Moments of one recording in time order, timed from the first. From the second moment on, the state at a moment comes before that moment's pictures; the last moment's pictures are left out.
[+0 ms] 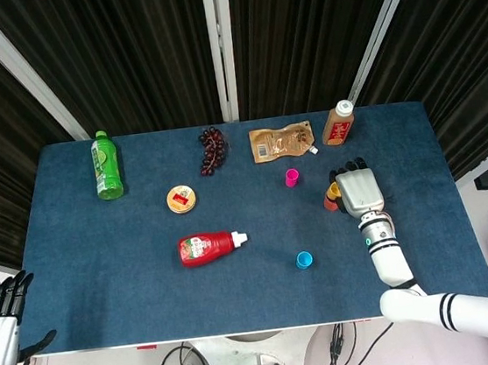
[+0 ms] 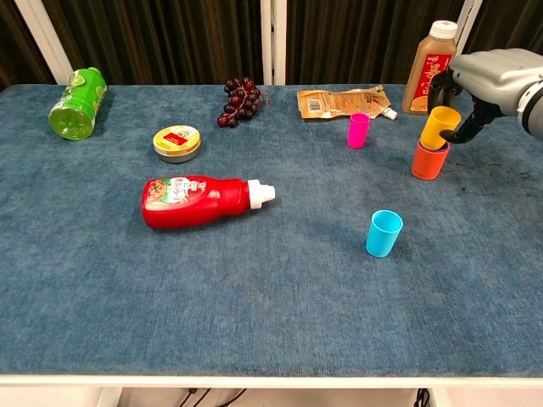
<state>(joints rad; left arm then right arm) 0.03 -1.20 0.03 -1.47 1.62 1.61 -0.06 0.73 -1.55 0.21 -1.45 -0.81 1.13 -0.67</state>
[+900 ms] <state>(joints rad) 0.03 -1.20 0.03 -1.48 1.62 1.61 -0.05 0.62 -1.31 0.09 -1.88 -1.12 1.16 -0.54</state>
